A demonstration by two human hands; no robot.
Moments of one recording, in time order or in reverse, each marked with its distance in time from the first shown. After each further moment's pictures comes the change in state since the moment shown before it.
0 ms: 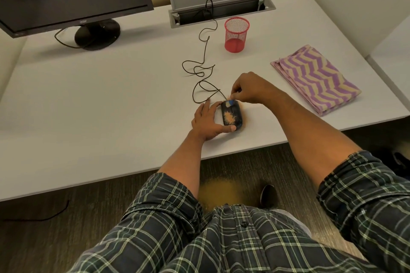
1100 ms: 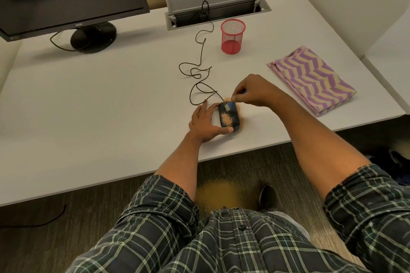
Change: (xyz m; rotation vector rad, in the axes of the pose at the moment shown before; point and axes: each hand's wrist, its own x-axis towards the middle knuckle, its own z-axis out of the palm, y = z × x) left_hand 0.004 -0.004 0.002 0.005 -0.007 0.004; right_hand -0.022 0.008 -0.011 0.139 -0.002 0.026
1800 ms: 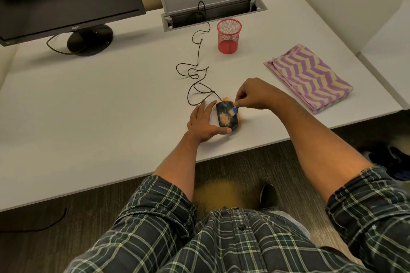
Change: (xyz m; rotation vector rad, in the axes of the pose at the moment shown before) left_hand 0.002 -0.001 -0.001 -0.019 -0.015 0.001; right_hand -0.008 0.007 0.002 -0.101 -0.058 0.012
